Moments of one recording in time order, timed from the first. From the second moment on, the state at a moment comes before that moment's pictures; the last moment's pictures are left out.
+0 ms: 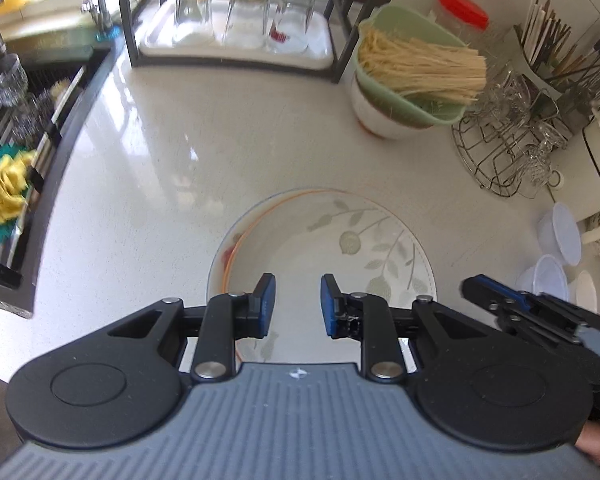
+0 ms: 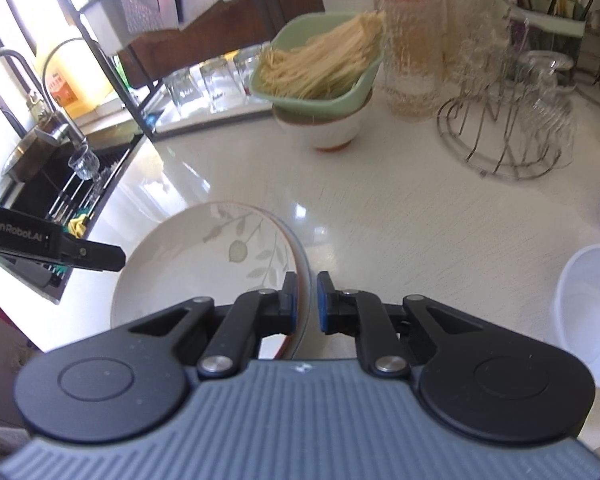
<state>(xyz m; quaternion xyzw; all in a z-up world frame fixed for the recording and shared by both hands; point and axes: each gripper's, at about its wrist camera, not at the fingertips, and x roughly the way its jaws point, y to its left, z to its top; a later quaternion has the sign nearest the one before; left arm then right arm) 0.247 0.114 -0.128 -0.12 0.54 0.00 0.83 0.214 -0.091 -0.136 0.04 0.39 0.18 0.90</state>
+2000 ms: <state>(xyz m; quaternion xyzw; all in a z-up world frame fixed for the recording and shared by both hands) 0.248 0.094 -0.060 -0.09 0.44 -0.14 0.88 0.165 -0.123 -0.058 0.10 0.31 0.07 0.94</state>
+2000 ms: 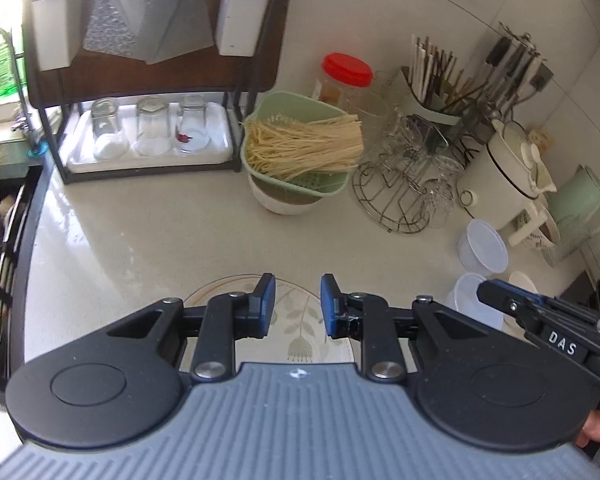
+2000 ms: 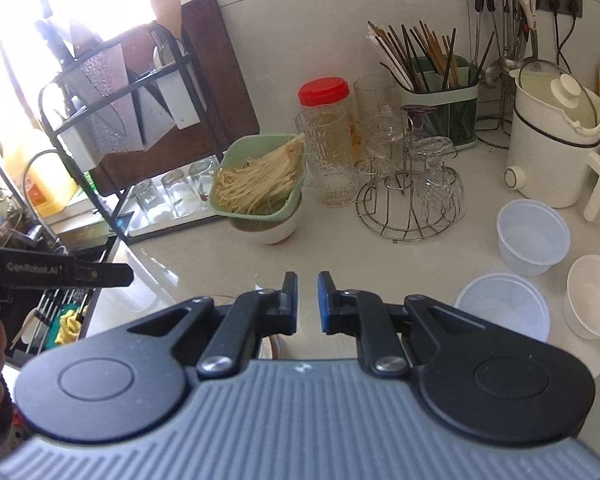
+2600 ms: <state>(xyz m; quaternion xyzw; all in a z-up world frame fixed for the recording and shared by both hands) 0.267 0.049 -0.071 -0.07 0.45 -0.17 0.87 0.170 -0.135 -0.074 0.11 0.33 0.03 0.94</state>
